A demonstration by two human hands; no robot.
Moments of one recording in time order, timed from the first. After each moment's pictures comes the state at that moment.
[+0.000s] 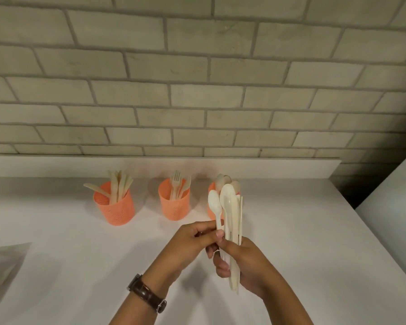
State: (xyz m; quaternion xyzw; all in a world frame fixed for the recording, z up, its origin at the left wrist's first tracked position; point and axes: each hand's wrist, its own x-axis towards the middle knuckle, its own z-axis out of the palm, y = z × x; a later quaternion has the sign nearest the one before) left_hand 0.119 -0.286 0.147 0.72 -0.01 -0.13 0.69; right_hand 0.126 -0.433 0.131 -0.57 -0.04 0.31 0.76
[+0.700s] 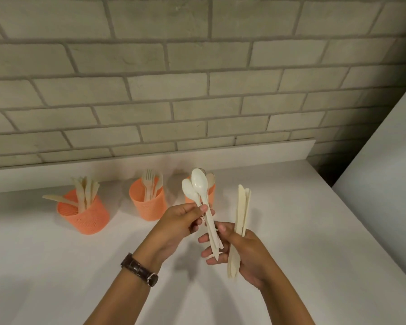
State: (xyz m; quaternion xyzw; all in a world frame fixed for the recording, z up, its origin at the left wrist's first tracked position) left_hand 0.168 -0.320 0.140 0.66 0.06 -0.16 0.73; right_hand 0.135 -0.481 0.125 -0.56 0.01 0.25 0.79
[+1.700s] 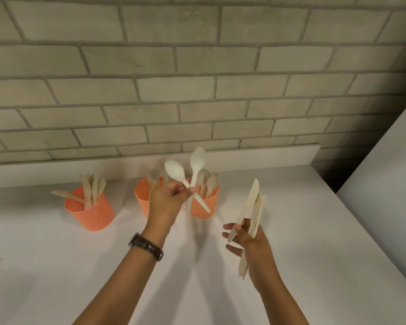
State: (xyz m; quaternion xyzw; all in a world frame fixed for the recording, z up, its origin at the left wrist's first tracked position) left_hand 0.199 -0.303 0.140 0.74 0.10 0.09 0.65; right_hand 0.139 -0.481 0.106 -0.65 0.15 0.06 0.74
